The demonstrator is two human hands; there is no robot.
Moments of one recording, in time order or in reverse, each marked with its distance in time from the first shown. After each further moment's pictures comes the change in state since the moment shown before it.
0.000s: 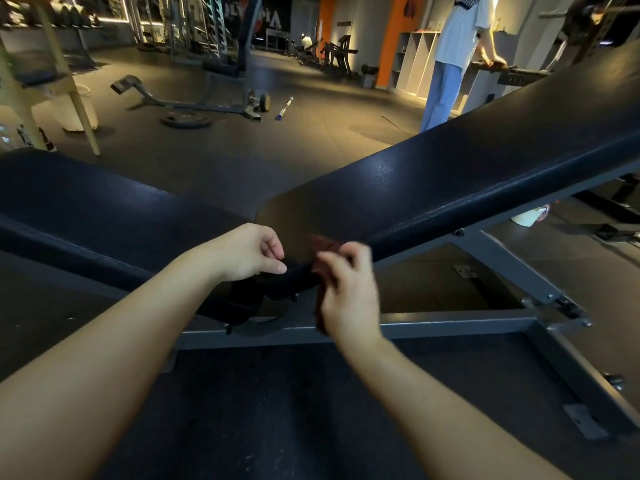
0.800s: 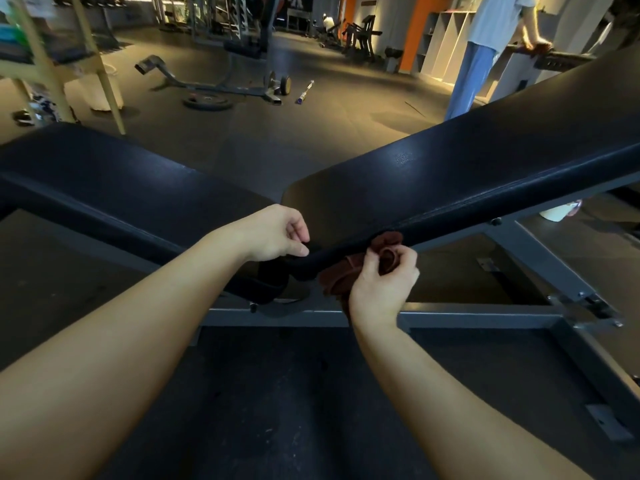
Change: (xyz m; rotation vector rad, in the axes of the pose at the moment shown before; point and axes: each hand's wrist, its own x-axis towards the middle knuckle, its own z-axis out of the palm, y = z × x) left_hand -0.004 -0.008 -0.004 0.015 -0.004 0.038; right_hand -0.001 -0.029 0.011 0.361 0.310 0.750
